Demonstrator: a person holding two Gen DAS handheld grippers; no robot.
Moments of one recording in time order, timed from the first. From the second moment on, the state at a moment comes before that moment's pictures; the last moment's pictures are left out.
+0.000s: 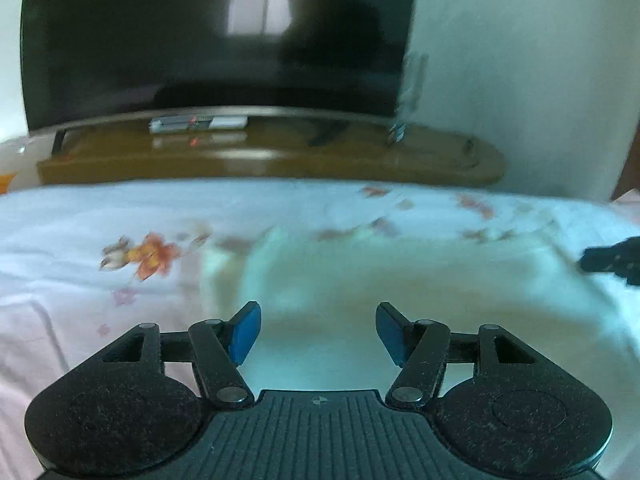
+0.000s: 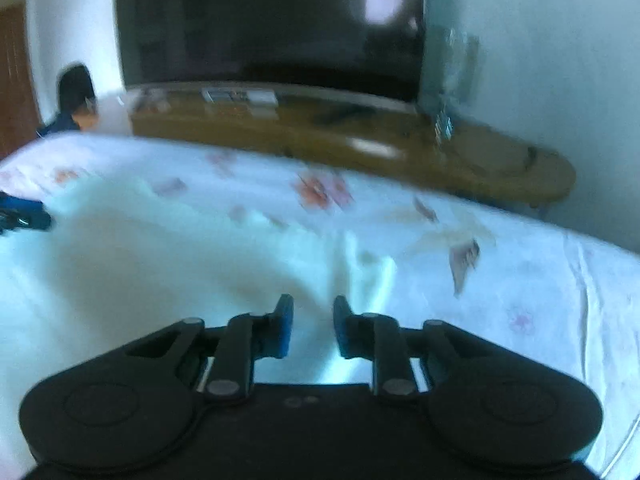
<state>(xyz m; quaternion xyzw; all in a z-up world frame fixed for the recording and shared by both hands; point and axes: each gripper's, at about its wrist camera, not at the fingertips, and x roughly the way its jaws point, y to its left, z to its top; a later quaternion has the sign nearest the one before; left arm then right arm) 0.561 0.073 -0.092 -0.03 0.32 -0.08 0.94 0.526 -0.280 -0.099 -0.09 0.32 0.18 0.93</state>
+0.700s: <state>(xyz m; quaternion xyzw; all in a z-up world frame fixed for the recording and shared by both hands) 0.435 0.009 -0.108 0.00 0.36 -0.14 0.92 0.387 -0.172 -0.118 -0.11 0.34 0.28 0.89</state>
